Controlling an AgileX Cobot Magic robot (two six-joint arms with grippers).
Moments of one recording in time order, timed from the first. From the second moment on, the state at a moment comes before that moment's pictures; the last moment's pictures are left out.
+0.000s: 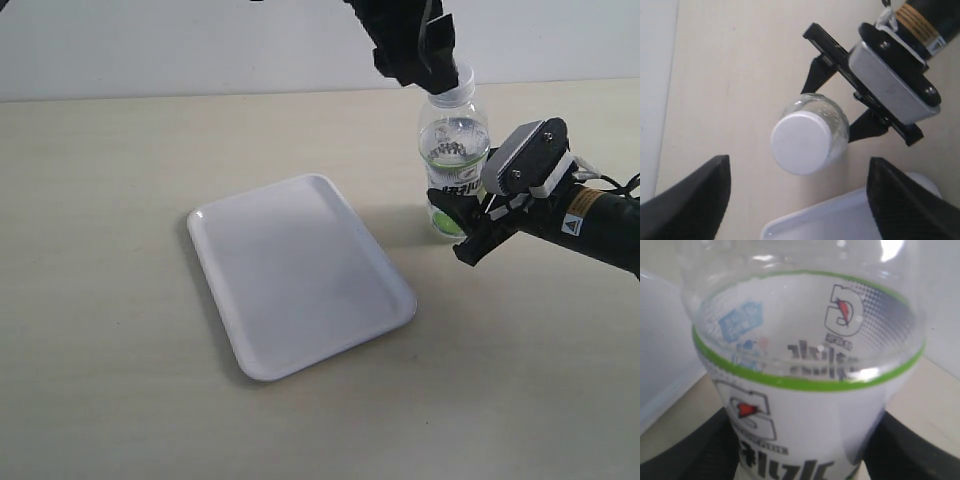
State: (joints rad) left arm -0.77 2.15 -2.26 -0.25 1.13 0.91; right arm -0.12 2.04 -0.64 -0.69 -1.02 -0.16
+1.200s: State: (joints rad) left arm -0.79 2.23 -2.26 -0.19 1.09 0.74; right arm -0.12 2.04 -0.64 -0.69 -1.02 -0.17
